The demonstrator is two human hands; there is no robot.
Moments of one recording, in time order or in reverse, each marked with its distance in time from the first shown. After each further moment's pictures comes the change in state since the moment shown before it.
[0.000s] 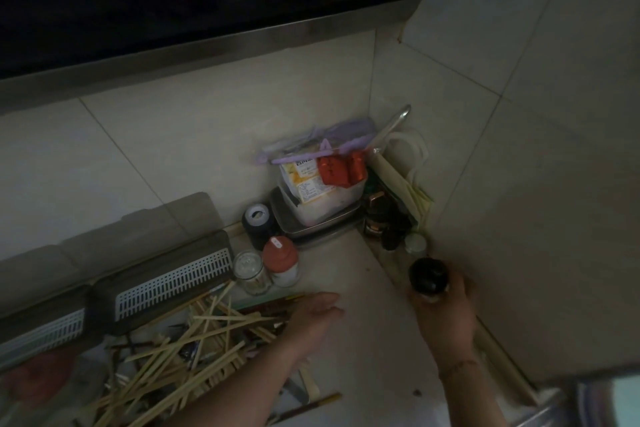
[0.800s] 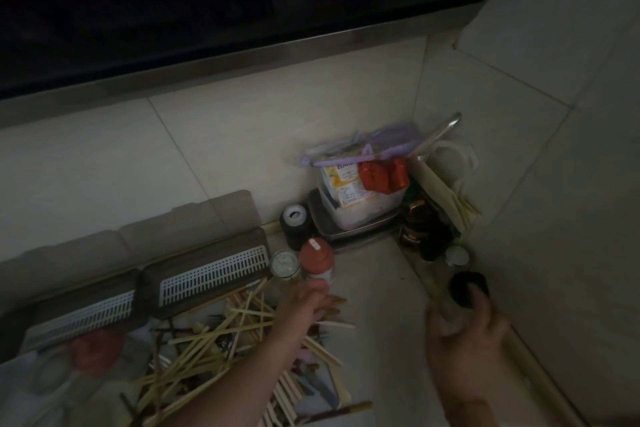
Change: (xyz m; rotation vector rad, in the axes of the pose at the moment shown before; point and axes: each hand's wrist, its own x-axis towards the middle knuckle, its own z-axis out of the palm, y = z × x) left_hand -0.015 0.011 -0.060 -0.379 0.231 -0.049; right_hand -0.045 -0.020 0.021 -0.108 0.163 -0.244
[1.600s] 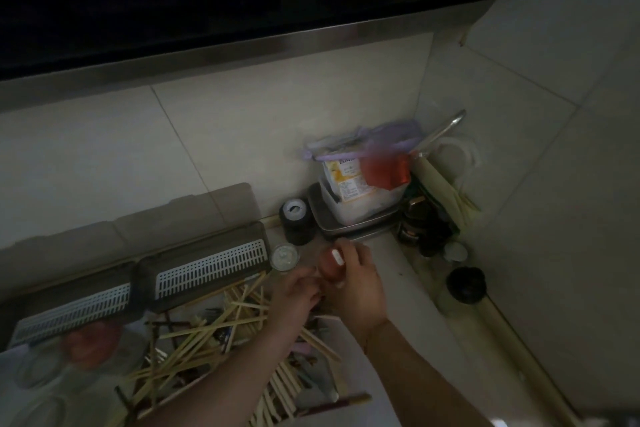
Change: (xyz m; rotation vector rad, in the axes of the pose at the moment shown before) left_hand -0.018 0.017 -0.001 -0.120 0.029 0.098; right_hand -0.003 -0.086 0.088 0.135 -0.610 -0.294
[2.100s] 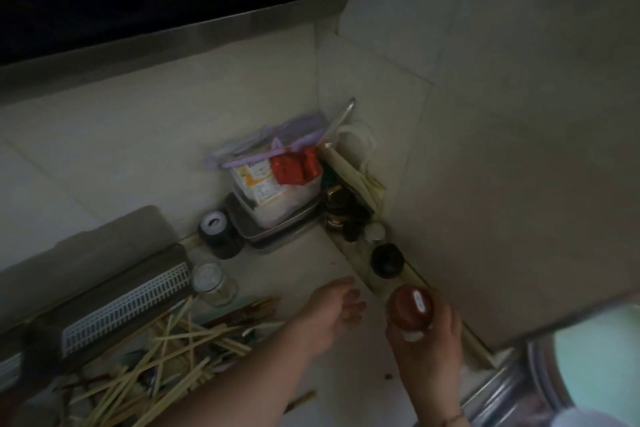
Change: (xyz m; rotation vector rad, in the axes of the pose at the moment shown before) left_hand -0.015 -0.038 0.136 0.076 -0.428 -0.479; right_hand -0.126 0.090 -0.107 -0.060 0.675 0.430
